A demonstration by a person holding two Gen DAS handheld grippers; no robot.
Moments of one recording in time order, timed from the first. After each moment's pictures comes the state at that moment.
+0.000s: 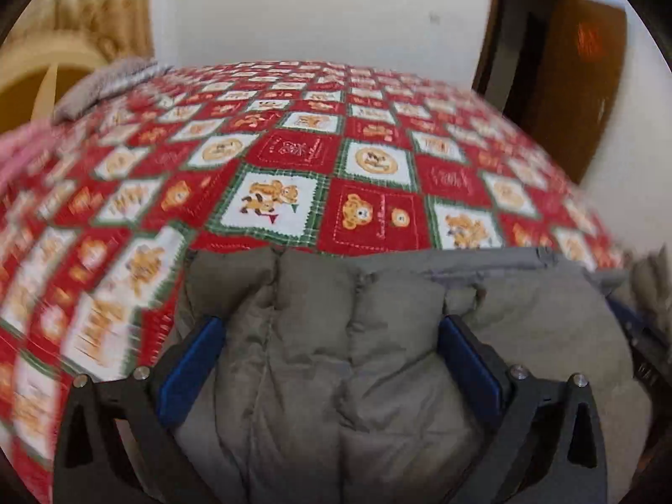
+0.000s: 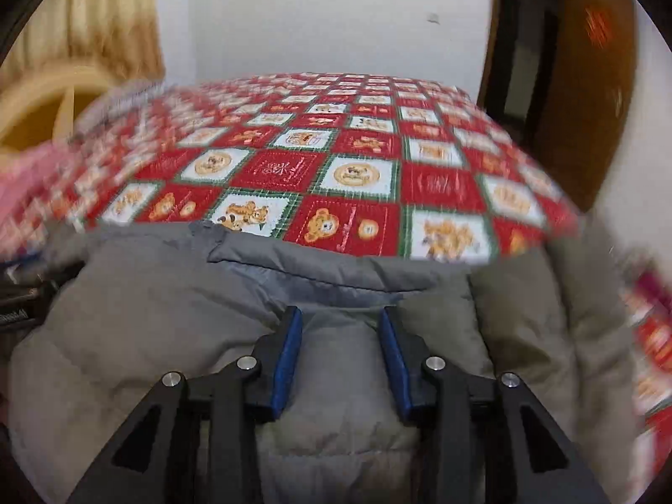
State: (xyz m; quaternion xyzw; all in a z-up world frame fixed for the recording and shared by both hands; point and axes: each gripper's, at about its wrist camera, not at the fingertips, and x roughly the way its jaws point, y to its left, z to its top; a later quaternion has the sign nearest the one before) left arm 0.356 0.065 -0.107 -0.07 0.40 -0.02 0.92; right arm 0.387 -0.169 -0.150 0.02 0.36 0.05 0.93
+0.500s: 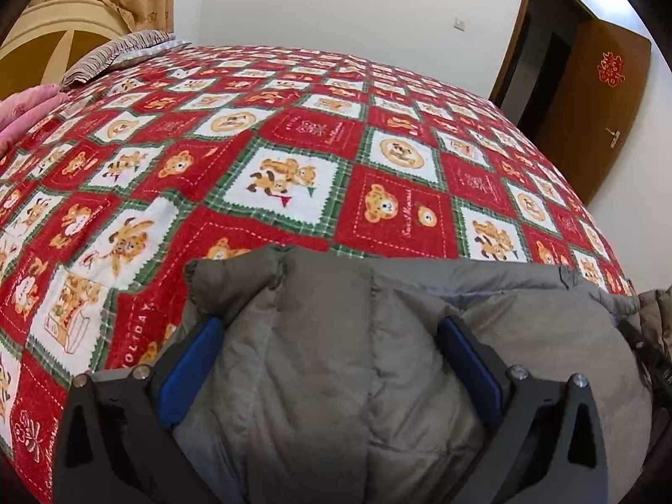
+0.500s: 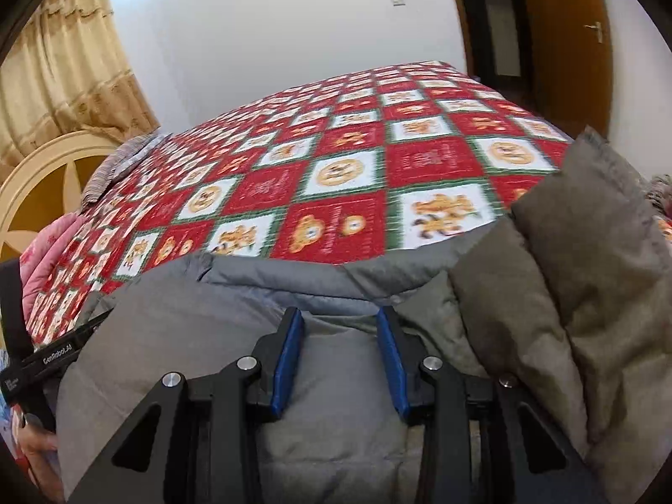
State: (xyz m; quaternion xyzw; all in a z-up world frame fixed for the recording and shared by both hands) left arm 0.372 0.070 -0.131 -0.10 0.41 0.00 0.91; right arm 0.392 -0.205 -0.145 0.10 0.36 0.02 0.93
